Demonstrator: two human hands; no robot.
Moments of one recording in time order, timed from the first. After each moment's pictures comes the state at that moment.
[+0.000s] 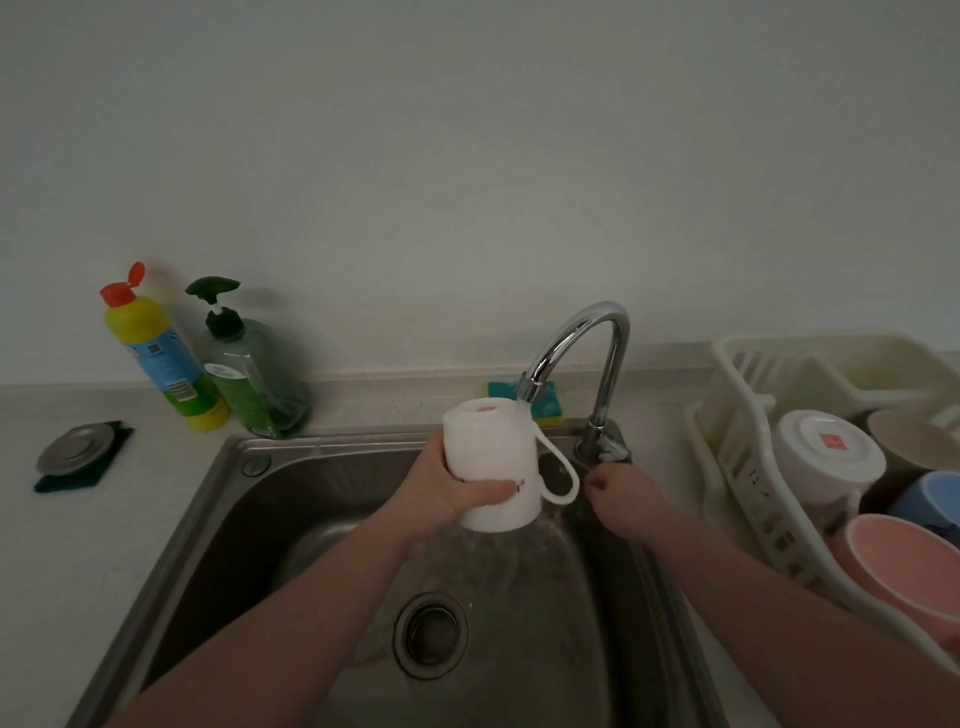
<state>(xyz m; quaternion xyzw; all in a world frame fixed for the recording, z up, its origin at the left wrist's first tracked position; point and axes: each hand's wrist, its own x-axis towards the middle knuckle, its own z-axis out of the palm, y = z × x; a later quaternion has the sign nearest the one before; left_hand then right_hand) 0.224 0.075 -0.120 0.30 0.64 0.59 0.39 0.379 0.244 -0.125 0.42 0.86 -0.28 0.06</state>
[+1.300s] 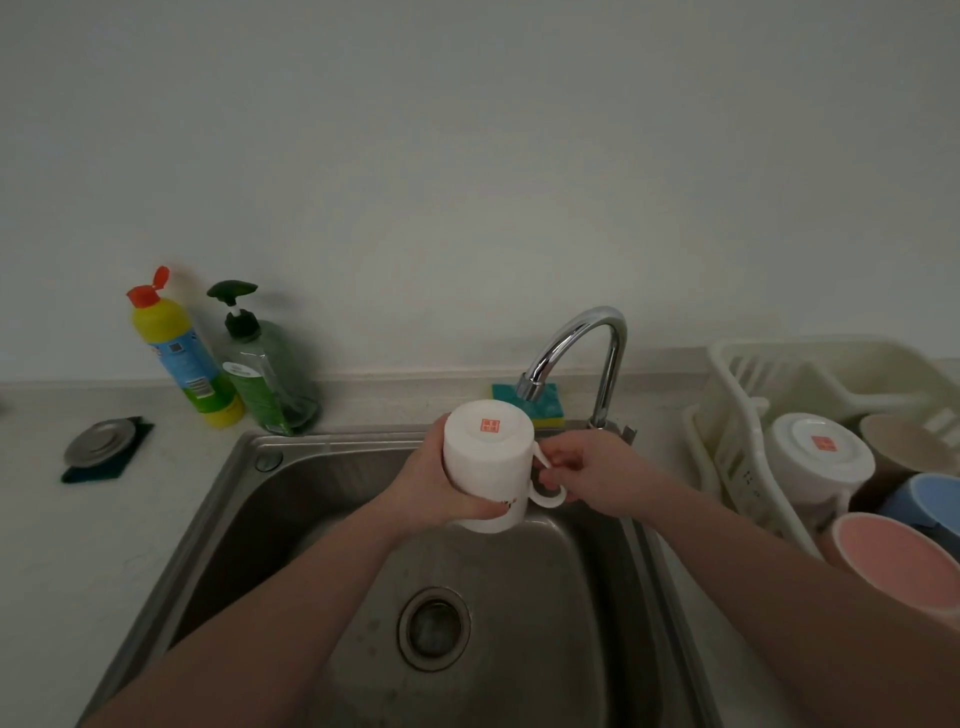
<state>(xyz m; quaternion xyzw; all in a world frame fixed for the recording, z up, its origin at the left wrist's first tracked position) 0.226 0.057 -0.100 0.38 0.74 0.48 0.30 0.378 0.218 -0.062 0.23 0.90 -0.37 -0.02</state>
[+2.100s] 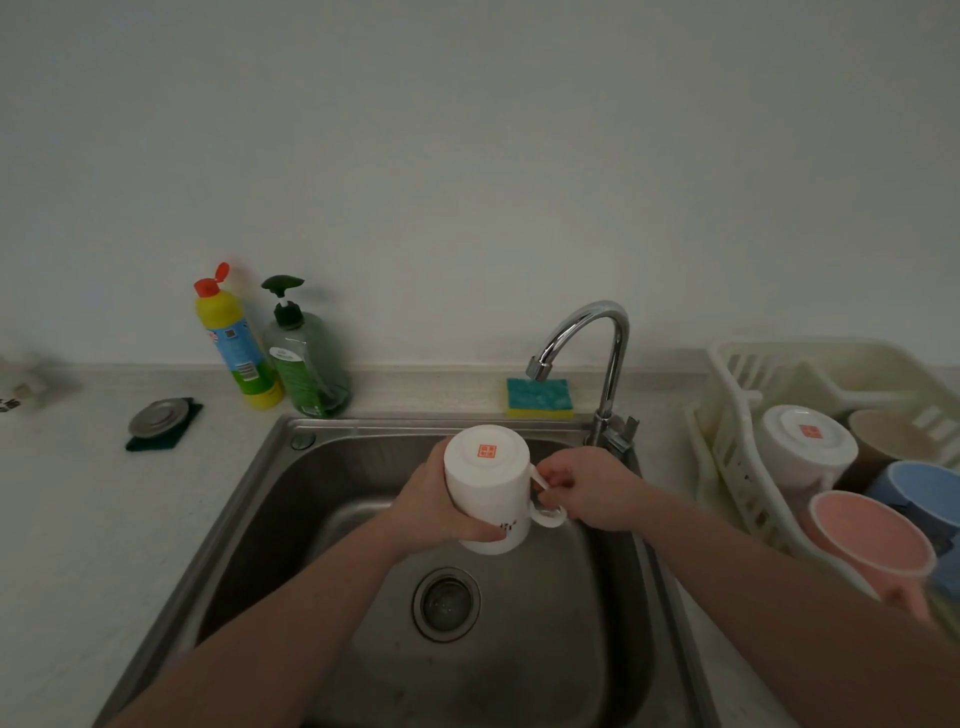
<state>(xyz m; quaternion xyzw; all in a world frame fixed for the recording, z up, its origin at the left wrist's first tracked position) 0.261 0.012 -0.102 0.35 0.79 0.43 0.26 0.400 0.181 -0.060 0.18 0.93 -0.30 0.05</state>
